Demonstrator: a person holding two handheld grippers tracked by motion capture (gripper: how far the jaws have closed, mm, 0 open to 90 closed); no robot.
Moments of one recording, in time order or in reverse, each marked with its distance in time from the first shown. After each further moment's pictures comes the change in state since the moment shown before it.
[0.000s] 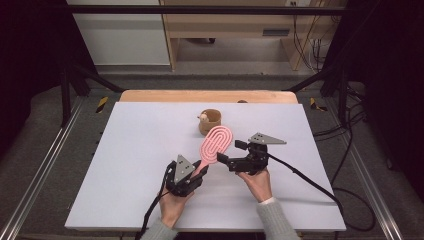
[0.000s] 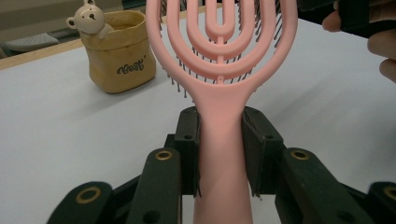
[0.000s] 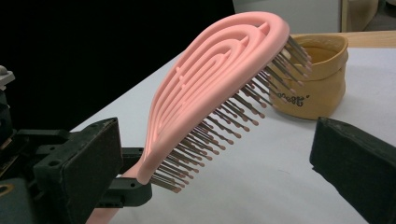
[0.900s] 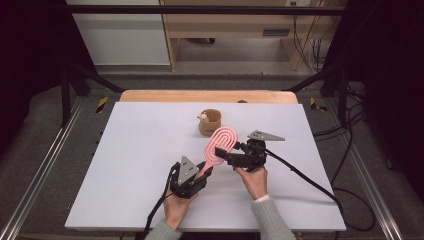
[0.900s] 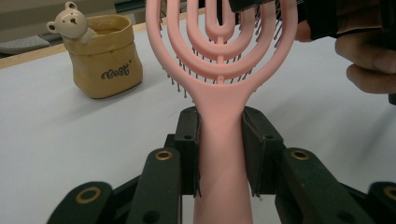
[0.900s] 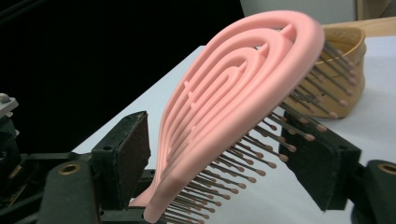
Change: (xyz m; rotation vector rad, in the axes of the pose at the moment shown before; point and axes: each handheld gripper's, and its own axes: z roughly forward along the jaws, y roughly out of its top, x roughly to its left) left arm -0.009 0.002 0.003 -0.015 -0.026 -0.005; right arm -0.002 0.005 0.006 0.007 0.043 0.080
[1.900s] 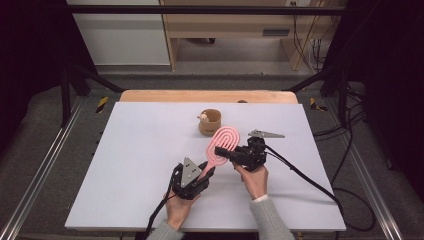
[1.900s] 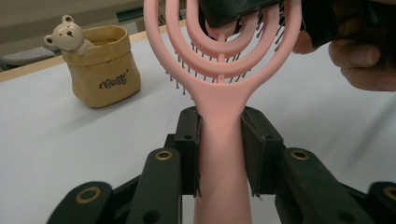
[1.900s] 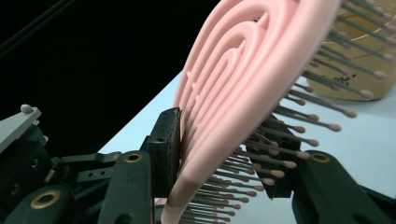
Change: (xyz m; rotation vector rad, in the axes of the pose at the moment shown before) left arm -0.008 0.001 0.002 -0.021 0.014 0.033; right arm -0.002 0.003 -0.001 0.051 0.088 0.096
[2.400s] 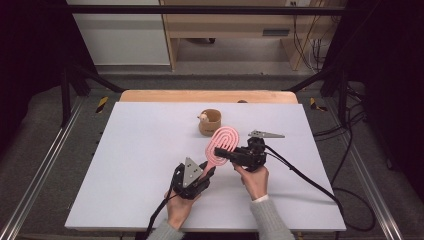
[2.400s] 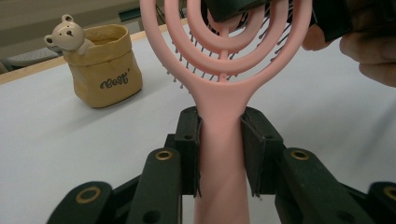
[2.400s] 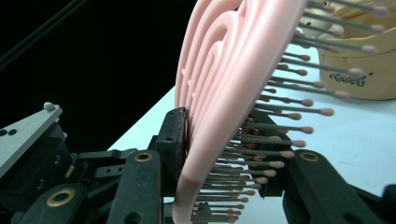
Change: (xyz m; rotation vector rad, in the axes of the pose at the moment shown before) left arm -0.001 -0.001 0.003 0.006 0.011 0.015; right arm 0.002 0.000 -0.001 0.005 0.043 0.007
